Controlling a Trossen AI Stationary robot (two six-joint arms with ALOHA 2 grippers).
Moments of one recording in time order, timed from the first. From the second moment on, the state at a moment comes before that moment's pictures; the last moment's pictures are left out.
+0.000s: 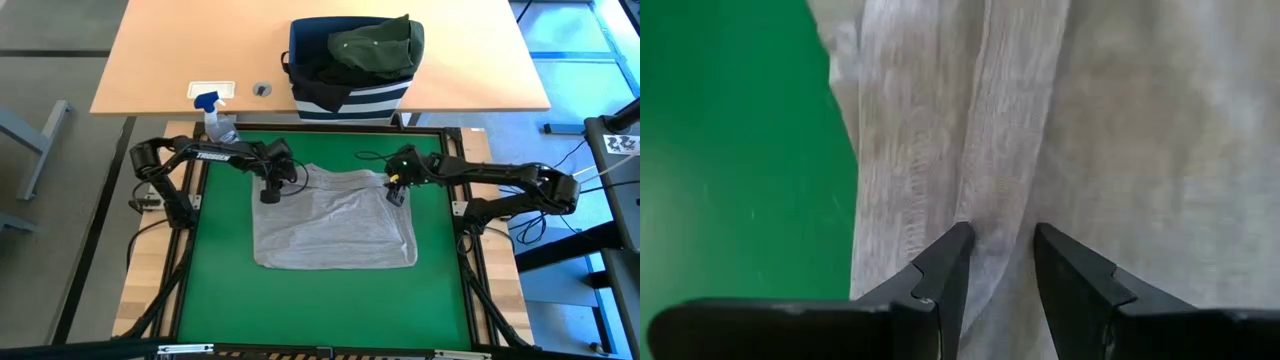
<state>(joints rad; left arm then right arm) 0.49 1.67 0.86 -0.39 0.01 0.49 -0.49 1.24 0.56 -0.30 -0.03 -0.12</state>
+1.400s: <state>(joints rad) 0.50 1.67 0.86 -0.35 -0.24 0.16 -0.52 1.35 0.57 -0.19 0.19 -0.27</state>
